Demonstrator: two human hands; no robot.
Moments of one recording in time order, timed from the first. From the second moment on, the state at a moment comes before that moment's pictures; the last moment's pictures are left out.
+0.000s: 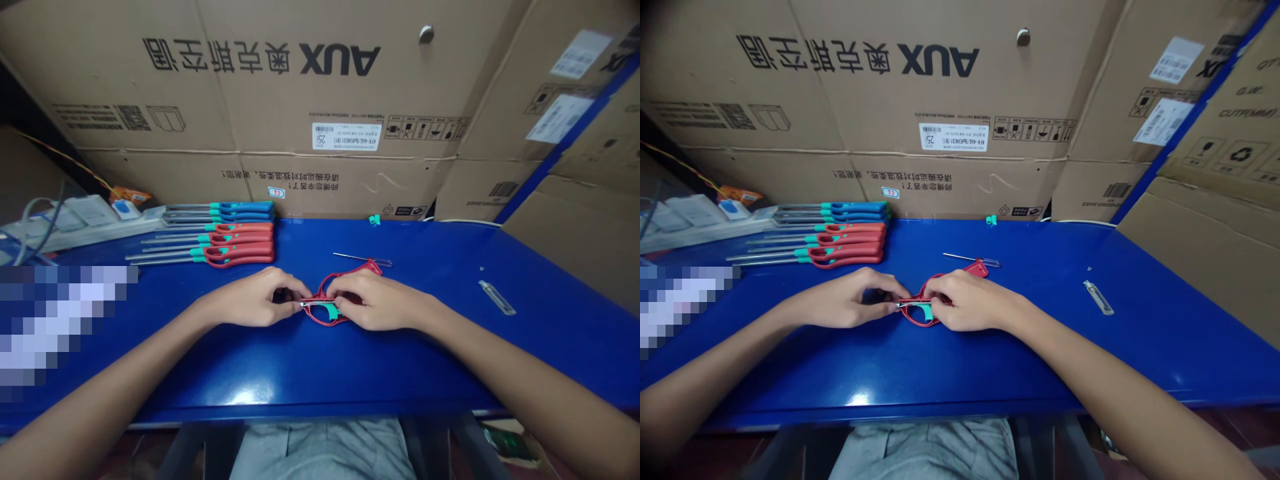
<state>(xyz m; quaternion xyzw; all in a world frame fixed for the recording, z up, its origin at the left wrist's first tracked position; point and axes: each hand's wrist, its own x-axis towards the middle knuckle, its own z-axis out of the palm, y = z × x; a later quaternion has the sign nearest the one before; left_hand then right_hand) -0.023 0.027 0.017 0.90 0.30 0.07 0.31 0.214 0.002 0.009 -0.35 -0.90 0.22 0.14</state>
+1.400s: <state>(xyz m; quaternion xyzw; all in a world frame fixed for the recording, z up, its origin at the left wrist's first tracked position) -0.022 0.027 0.015 0.90 0.34 0.11 0.24 0.218 0.007 0.009 -0.33 -0.92 0.16 0.15</state>
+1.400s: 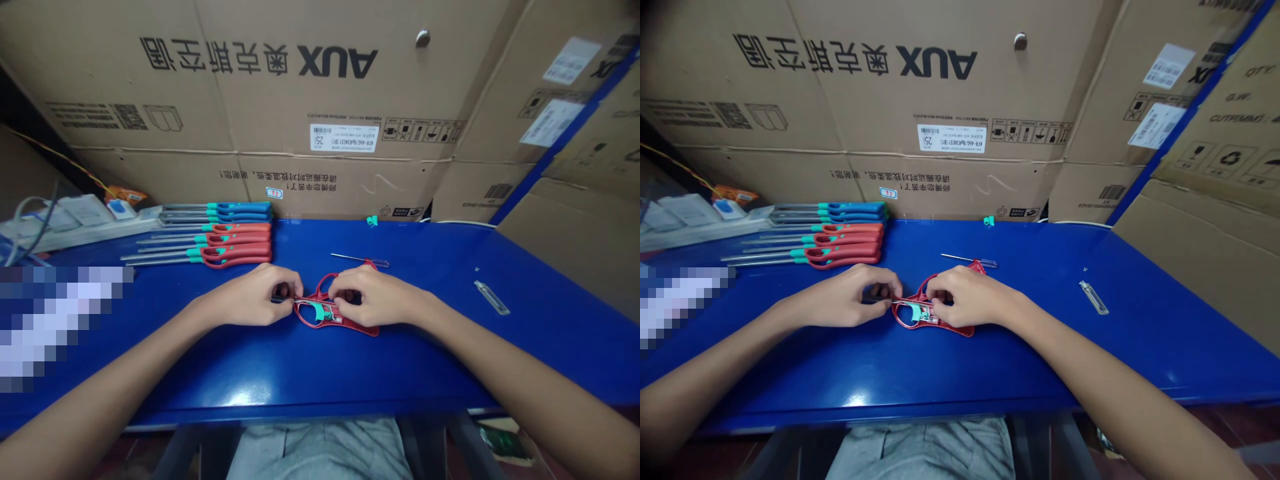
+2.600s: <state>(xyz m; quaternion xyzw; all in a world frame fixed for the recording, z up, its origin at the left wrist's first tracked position) -0.016 0.024 0.009 0.91 0.31 0.13 0.25 0.221 0.009 0.007 -0.31 -0.92 0.19 0.13</state>
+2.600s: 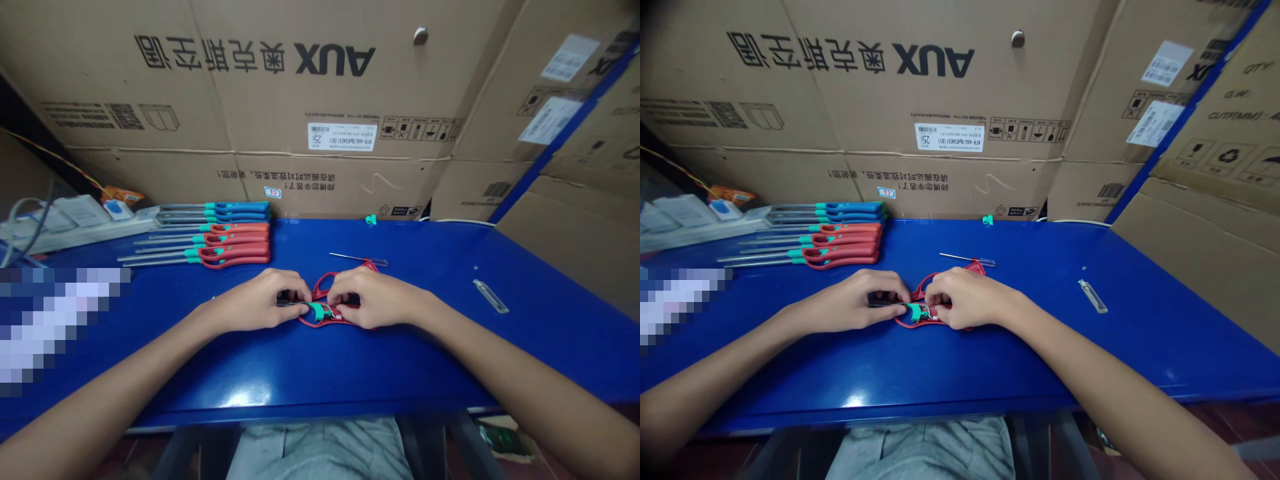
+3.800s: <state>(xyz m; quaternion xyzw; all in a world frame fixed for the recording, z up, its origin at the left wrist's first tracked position) -0.015 0.024 0.008 0.90 0.32 0.13 0.25 0.218 0.007 0.008 -0.27 -0.92 0.19 0.22</state>
